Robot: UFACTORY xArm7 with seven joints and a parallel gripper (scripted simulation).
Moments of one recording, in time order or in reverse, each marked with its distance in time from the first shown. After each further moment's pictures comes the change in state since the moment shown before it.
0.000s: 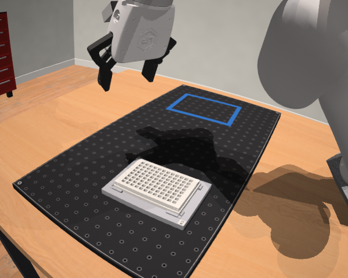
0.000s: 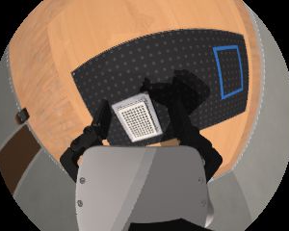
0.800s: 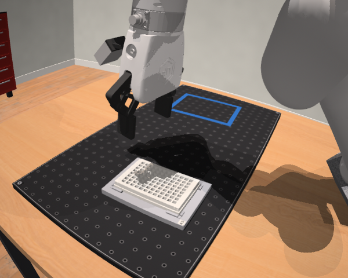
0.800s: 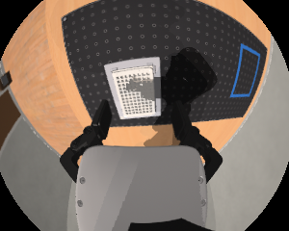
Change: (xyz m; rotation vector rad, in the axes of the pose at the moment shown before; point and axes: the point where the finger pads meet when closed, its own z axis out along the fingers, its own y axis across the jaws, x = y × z) arm -0.087 -0.009 0.022 0.023 -0.233 -0.265
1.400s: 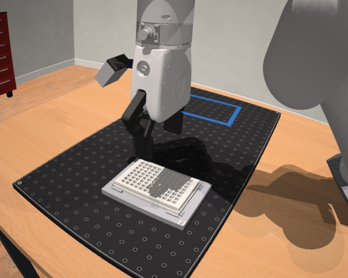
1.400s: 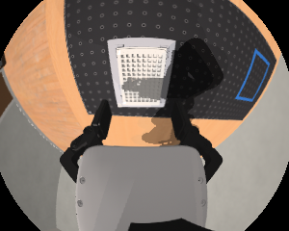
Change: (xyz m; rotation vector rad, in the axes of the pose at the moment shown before) arm -0.038 -0.011 0.014 0.017 -0.099 -0.122
